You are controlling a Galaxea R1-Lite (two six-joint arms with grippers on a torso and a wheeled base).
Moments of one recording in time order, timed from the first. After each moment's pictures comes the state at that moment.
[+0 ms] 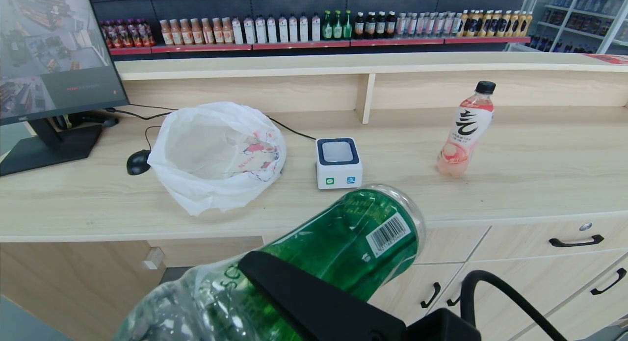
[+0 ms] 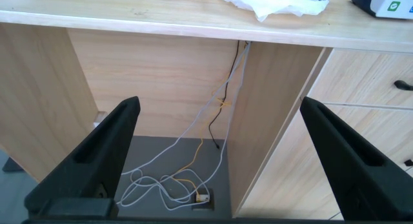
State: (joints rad) left arm 0.00 0.00 0.00 0.00 0.00 -0.01; right arm 1.39 1.73 -0.56 -1.57 -0.34 -1.70
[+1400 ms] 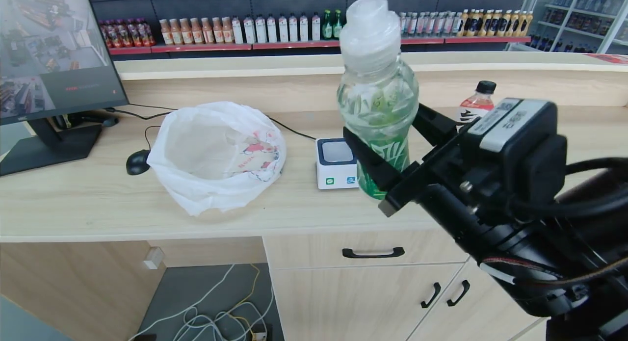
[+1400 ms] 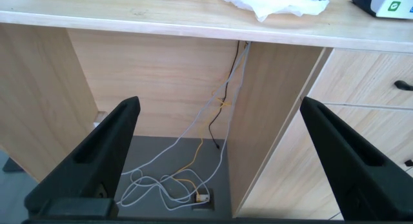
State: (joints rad) left arm 0.00 0.00 0.00 0.00 0.00 -0.01; right arm 0.85 1.71 -0.66 -1.57 -0.08 -0.61
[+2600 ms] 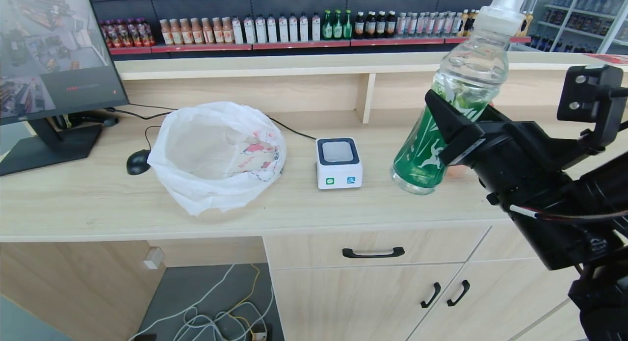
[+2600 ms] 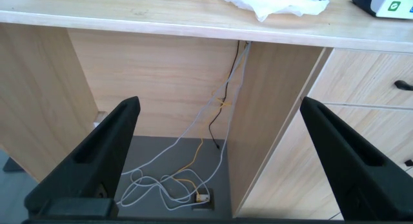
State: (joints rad) left arm 0.00 0.00 0.00 0.00 0.00 -0.01; right arm 0.62 1.66 -0.61 -1.57 -0.26 -0.04
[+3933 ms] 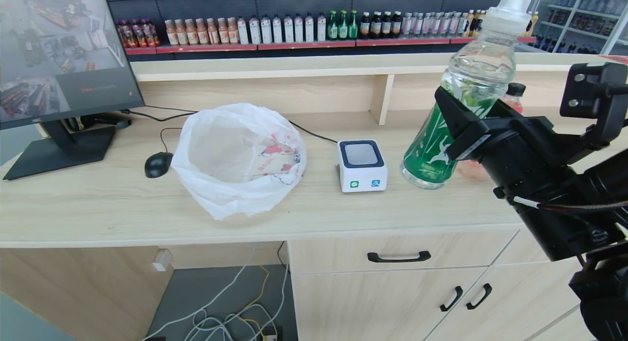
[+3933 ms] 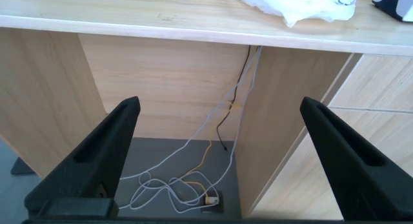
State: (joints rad) left arm 0.00 0.00 0.00 0.00 0.00 -0.01; right arm 0.58 1.66 -0.62 -1.57 -0.26 -0.09
